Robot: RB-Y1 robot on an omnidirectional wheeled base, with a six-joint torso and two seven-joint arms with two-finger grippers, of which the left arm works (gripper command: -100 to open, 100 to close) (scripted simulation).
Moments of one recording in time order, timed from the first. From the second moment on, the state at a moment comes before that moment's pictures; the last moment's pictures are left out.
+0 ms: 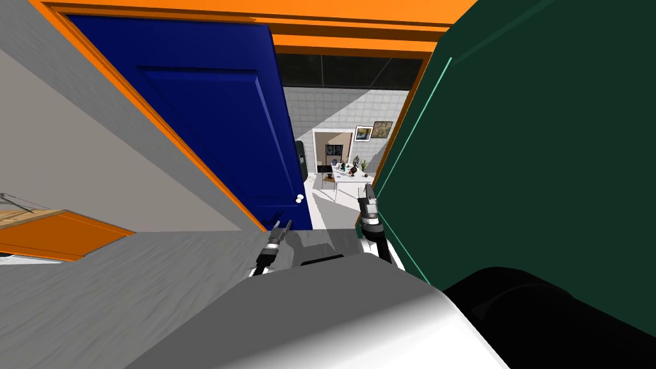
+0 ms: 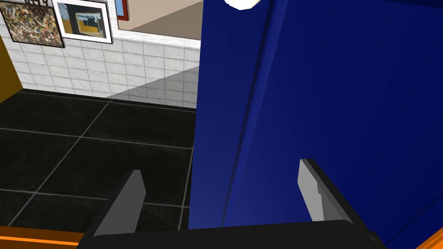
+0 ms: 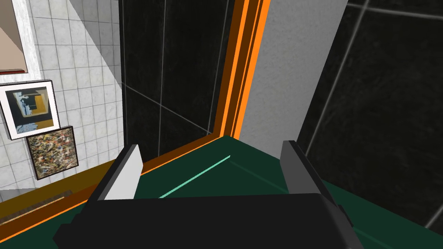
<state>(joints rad) 0.16 0.19 0.06 -1.11 -0.29 -0.83 -0.96</state>
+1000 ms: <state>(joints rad) 0.12 0.20 0.07 -0.93 -0.31 -0.87 -1.08</state>
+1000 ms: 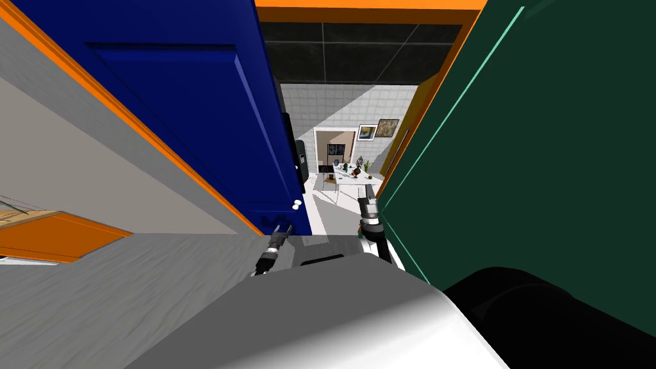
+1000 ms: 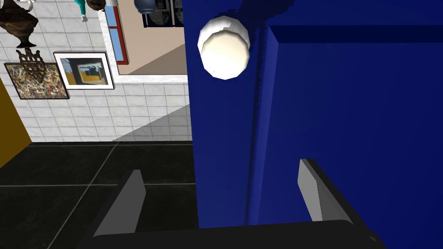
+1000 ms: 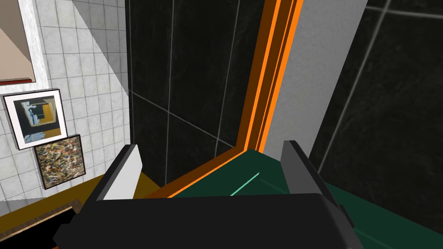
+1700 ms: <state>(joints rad) 0.11 0.23 0.11 -0.83 -0.30 -0.91 -1.11</state>
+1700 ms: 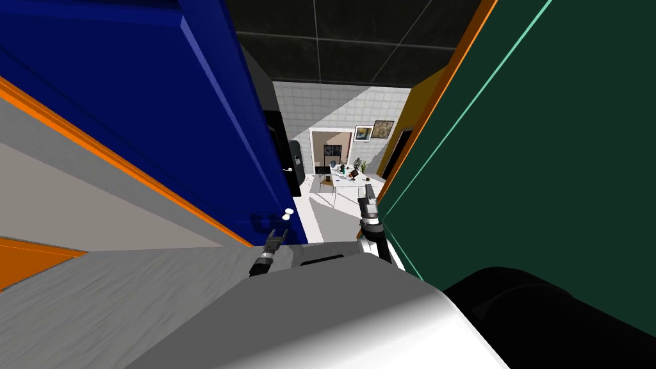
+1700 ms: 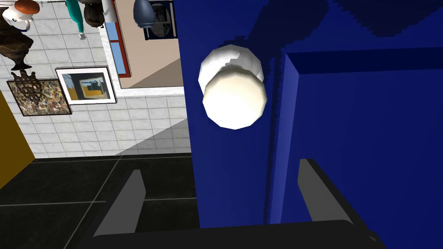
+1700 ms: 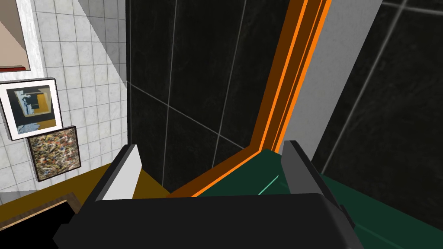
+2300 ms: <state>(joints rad) 0.12 0.28 0.18 -0.74 -0.26 -0.99 -1.10</state>
